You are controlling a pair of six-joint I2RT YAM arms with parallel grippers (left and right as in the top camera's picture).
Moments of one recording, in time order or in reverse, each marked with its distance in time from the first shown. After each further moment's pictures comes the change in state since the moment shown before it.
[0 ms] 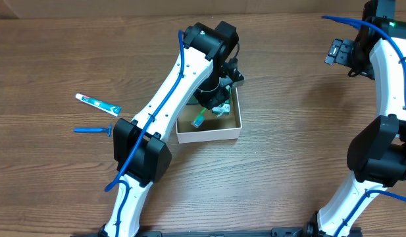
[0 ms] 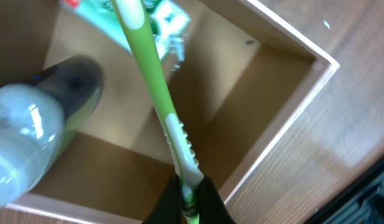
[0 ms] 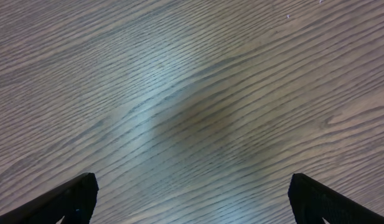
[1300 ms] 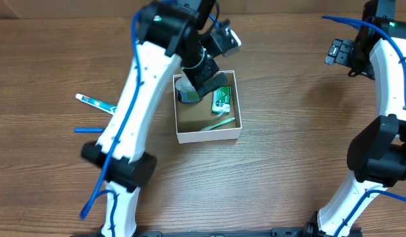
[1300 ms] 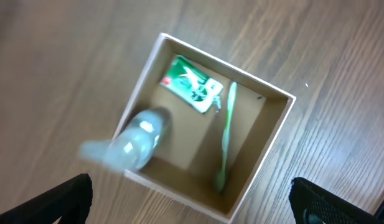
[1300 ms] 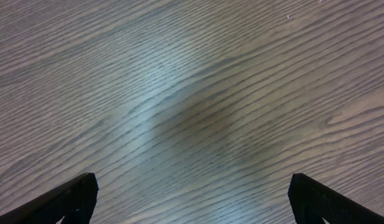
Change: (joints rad) left arm 0.087 -0.133 0.304 -0.023 0.049 0.079; right arm 0.000 0.000 0.000 0.000 0.000 0.000
